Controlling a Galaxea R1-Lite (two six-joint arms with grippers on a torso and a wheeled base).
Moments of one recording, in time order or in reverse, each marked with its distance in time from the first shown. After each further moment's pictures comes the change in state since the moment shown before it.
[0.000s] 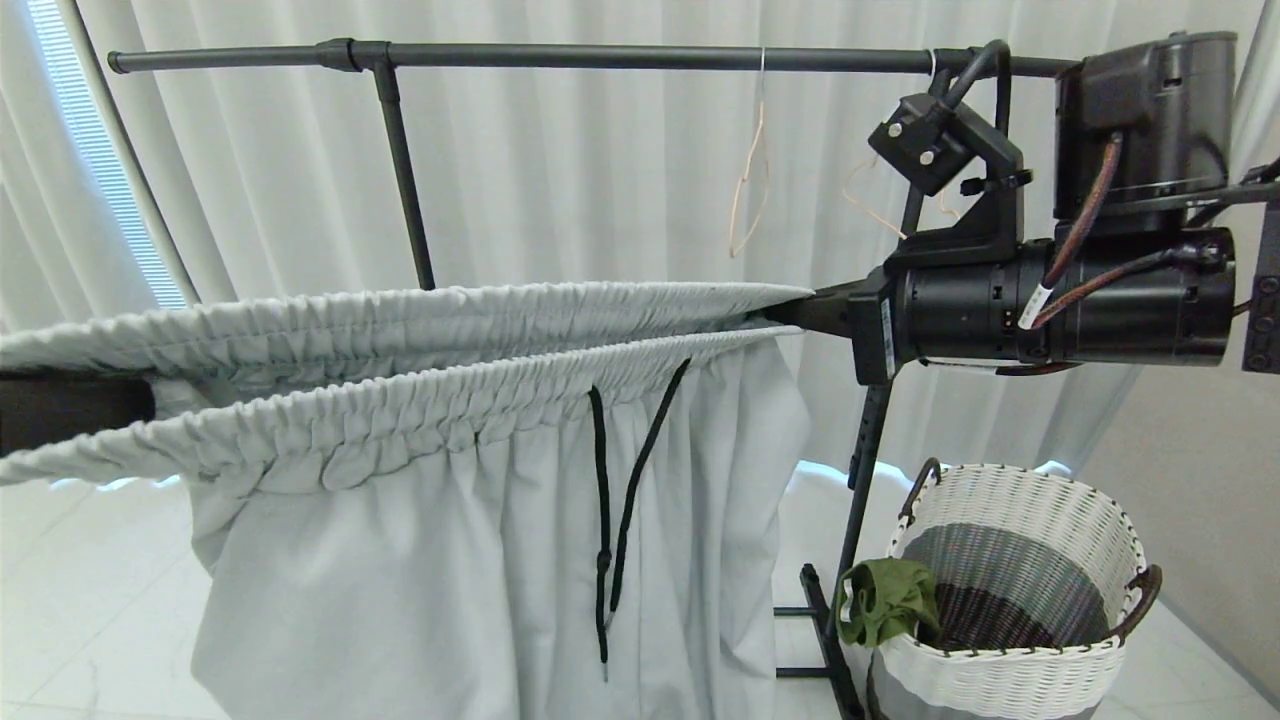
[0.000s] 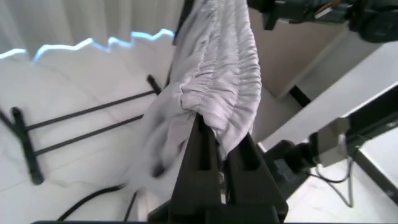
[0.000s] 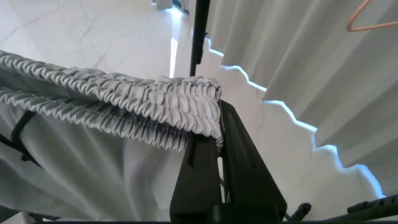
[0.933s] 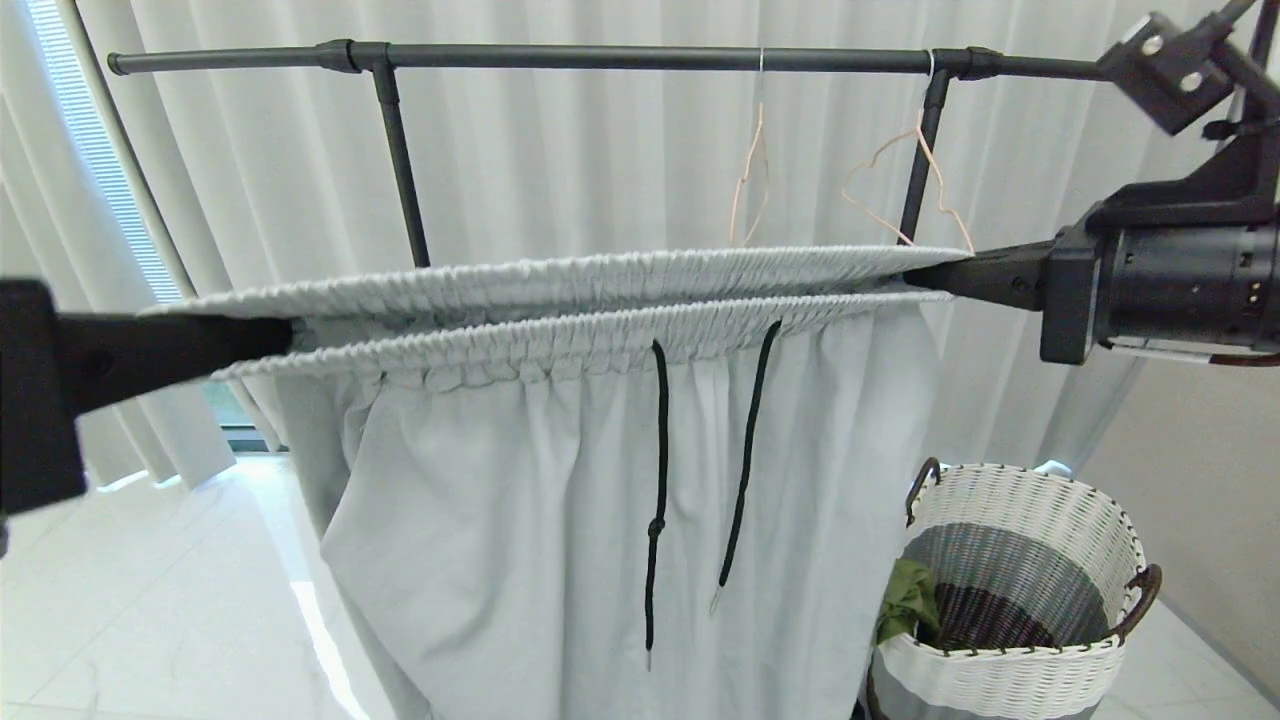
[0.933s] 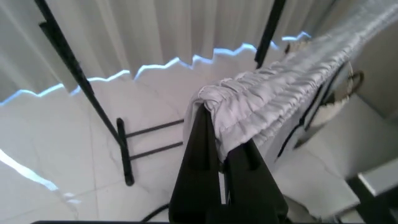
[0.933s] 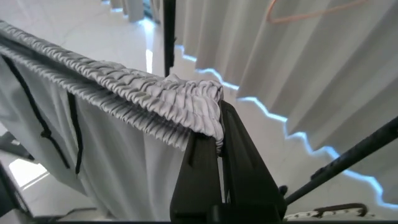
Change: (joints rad) left arm 0.289 0.119 0.050 -0.156 0.060 0.270; right arm -0.116 -0.234 0.101 0.072 -0.013 0.002
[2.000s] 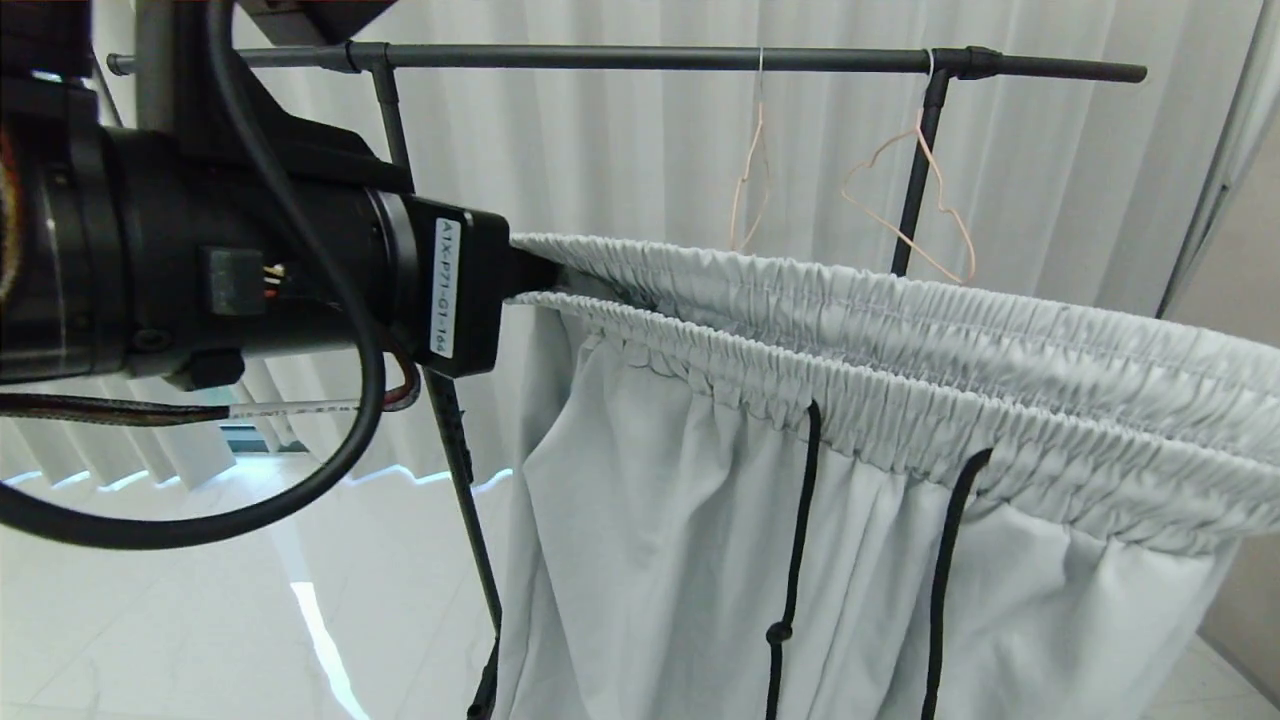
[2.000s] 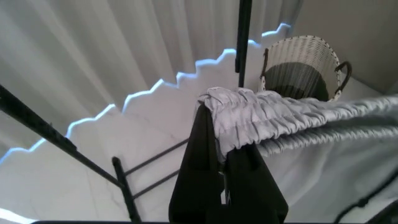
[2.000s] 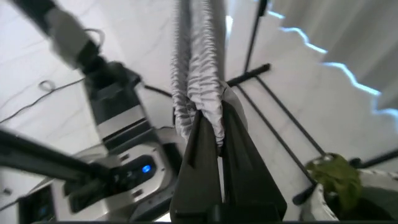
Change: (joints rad) left arm 0.037 0.282 -0.122 -0.199 -0.184 0.196; right arm 0.063 -0.339 -0.056 0.621 0.278 0.000
